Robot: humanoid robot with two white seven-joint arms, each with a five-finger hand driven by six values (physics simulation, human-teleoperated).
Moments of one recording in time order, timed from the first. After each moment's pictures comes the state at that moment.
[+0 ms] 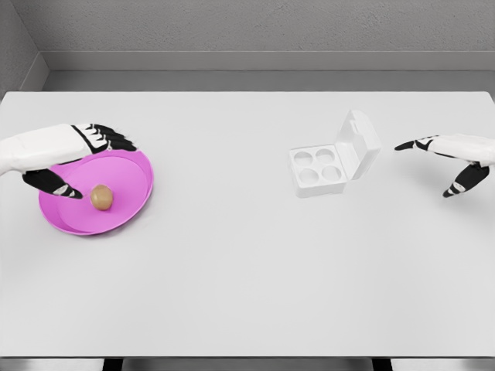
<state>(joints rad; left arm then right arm) -0.48 1.02 -0.48 -1.54 -0.12 -0.61 -0.53 -0.66 -0.94 0.68 -1.18 0.13 -0.46 0.61</state>
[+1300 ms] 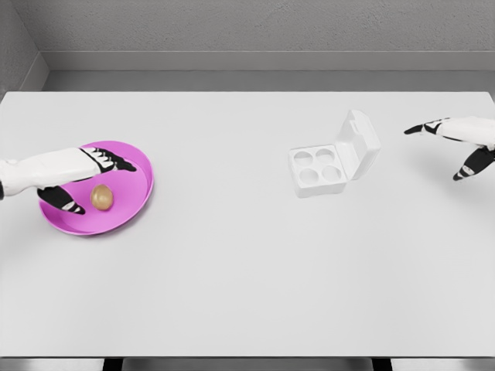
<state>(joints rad) -0.48 0.90 -0.52 -1.37 -0.28 -0.61 -0.54 -0.73 -0.92 0.67 -1.14 0.21 -0.45 0.61</state>
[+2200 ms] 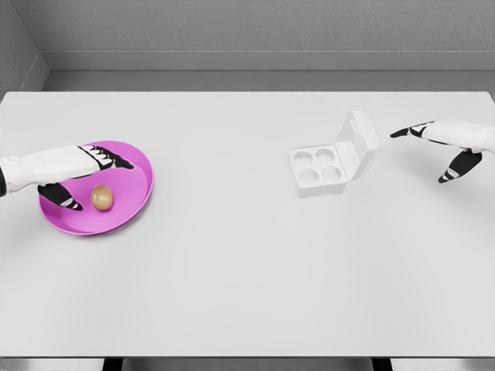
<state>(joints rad) -0.51 0.88 -0.52 -1.33 -0.34 -0.61 -0.55 -0.73 -0.89 0.68 -1.14 0.21 -0.45 0.61</state>
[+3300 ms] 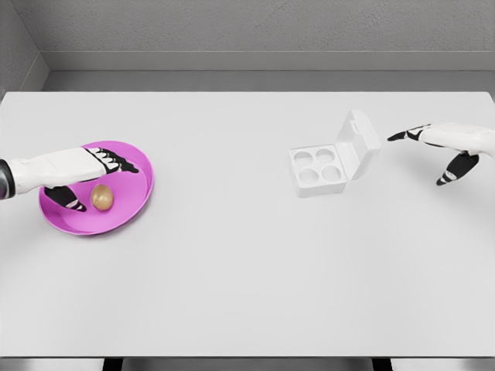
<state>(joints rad) -0.51 0.85 -0.53 -1.34 -0.41 -0.61 -0.54 -0.73 -0.89 0.70 -1.14 0.21 -0.45 0.61</state>
